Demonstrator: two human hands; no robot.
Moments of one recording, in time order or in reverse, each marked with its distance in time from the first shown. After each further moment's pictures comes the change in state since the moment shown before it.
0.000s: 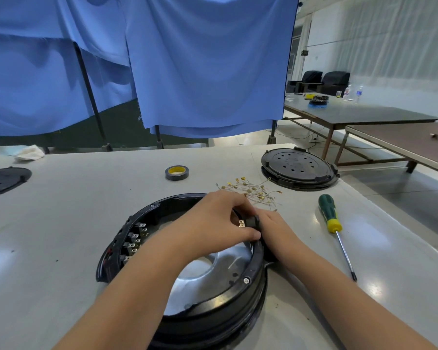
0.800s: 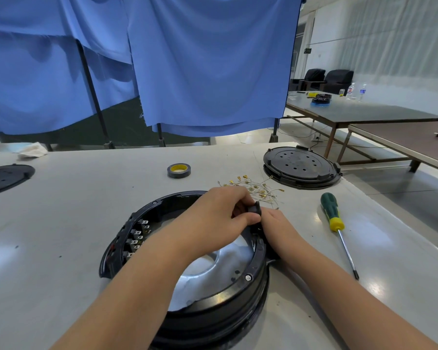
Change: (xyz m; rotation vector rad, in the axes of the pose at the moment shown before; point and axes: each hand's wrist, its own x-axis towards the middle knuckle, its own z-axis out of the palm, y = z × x) left_hand -0.001 -0.002 0.001 0.066 0.069 0.067; right_hand 0.000 0.002 -0.001 -0.015 0.023 0.010
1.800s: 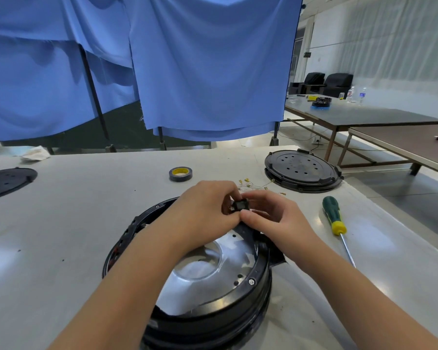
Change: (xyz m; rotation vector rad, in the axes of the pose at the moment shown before) left_hand -0.002 -0.003 -0.022 0.173 0.049 -0.023; right_hand -0.022 -0.033 -0.004 0.032 -0.034 -0.250
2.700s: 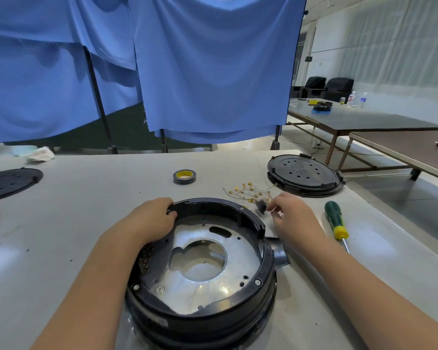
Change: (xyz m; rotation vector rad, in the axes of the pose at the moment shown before) left_hand -0.005 -0.102 -0.013 0.216 -0.144 -0.501; right_hand 0.047 0.057 -0.037 -0.986 0.147 0.035
